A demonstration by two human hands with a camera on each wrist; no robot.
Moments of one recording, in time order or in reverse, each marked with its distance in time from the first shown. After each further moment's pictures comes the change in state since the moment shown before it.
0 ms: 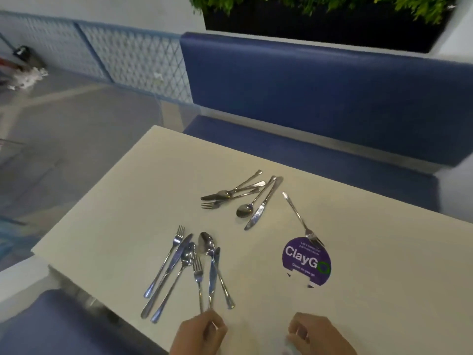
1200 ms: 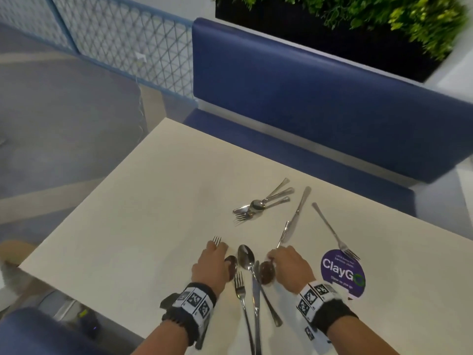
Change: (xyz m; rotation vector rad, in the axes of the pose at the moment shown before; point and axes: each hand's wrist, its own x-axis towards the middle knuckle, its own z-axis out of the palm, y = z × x) left_hand 0.168 -0.054 -0.100 0.243 0.051 0.085; right_hand 0.147 -0.163 0.036 -0.551 0.366 -0.159
